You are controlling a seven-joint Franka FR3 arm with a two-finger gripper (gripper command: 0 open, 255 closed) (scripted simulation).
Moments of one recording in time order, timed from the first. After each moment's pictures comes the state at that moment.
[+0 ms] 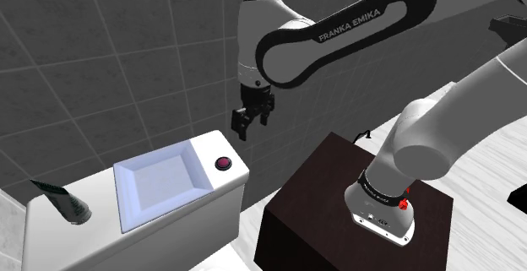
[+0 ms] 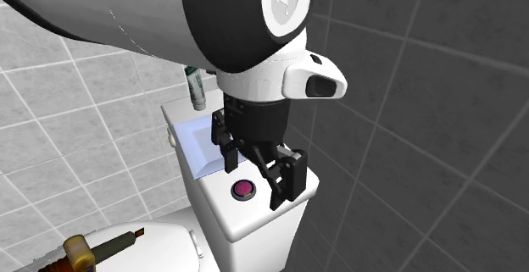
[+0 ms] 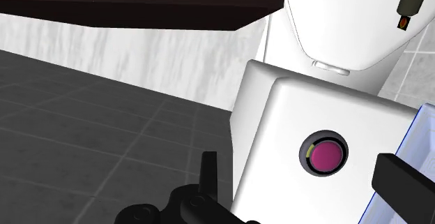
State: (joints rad) arm 0.11 -0.33 0.34 -2.52 0.20 2.16 0.31
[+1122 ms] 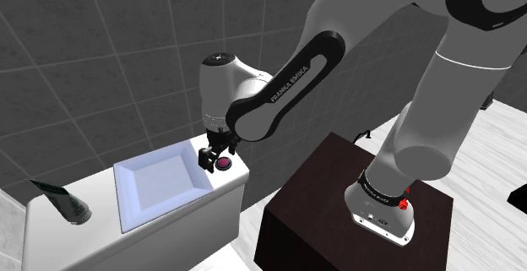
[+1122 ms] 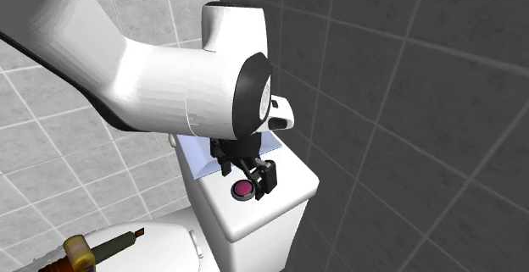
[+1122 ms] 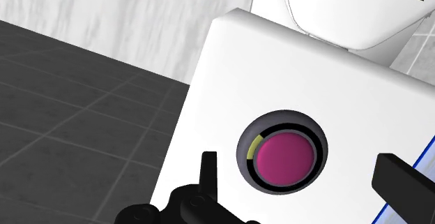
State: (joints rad) arm 0.13 0.11 0.45 -2.40 -0.04 2.52 0.54
